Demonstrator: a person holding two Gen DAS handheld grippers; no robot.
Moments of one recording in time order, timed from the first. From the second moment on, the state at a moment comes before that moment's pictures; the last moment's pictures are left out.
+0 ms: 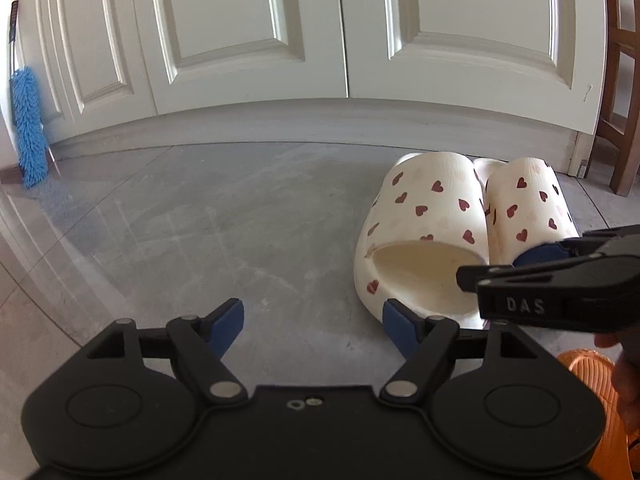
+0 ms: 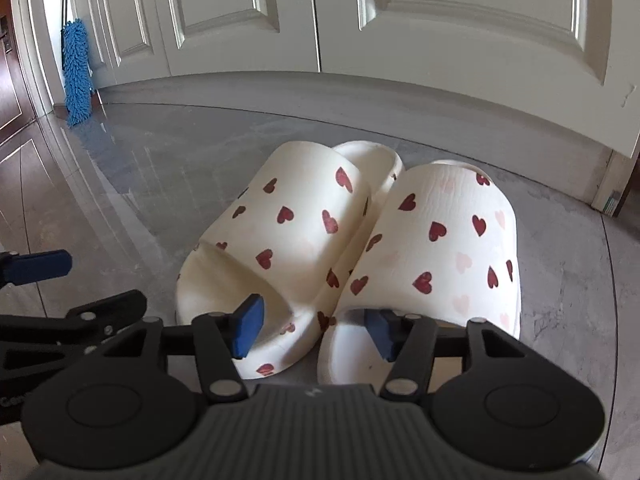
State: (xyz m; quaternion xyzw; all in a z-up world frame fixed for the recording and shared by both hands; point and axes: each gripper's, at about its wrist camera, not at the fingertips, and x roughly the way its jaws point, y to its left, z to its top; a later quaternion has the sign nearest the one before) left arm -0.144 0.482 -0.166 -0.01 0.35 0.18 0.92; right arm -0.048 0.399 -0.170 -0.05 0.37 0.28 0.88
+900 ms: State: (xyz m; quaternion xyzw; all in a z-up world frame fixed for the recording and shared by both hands) left arm -0.109 0.393 -0.135 -0.06 0.29 0.10 0.95; right arm 0.020 0.268 -0.172 -0.04 0.36 0.27 0.89
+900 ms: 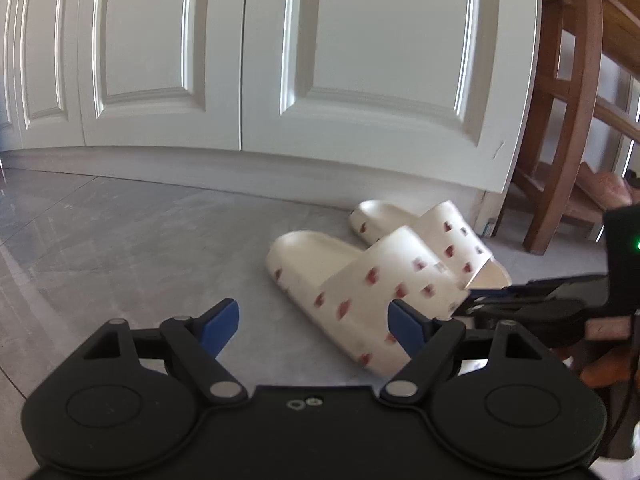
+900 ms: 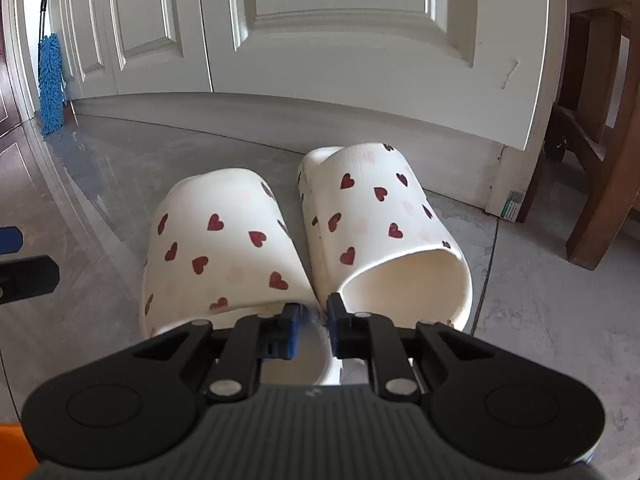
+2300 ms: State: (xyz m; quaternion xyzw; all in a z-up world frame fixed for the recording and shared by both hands) left arm -0.113 0.353 -0.124 -0.11 0.26 0.12 0.95; right arm 0.042 0.252 -0.170 -0.04 0.29 0.39 0.87
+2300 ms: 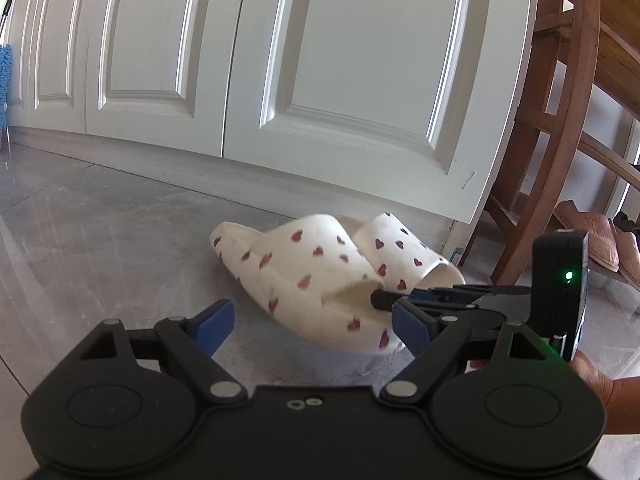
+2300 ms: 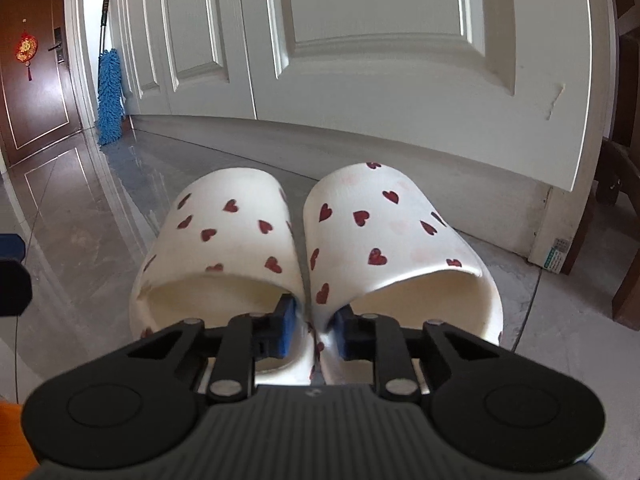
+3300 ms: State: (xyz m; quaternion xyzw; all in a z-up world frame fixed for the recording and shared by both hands) left arm -0.074 0.301 -0.140 -0.13 0.29 0.10 0.94; right arm 0.007 0.132 -0.178 -0.07 0.33 0.42 0.85
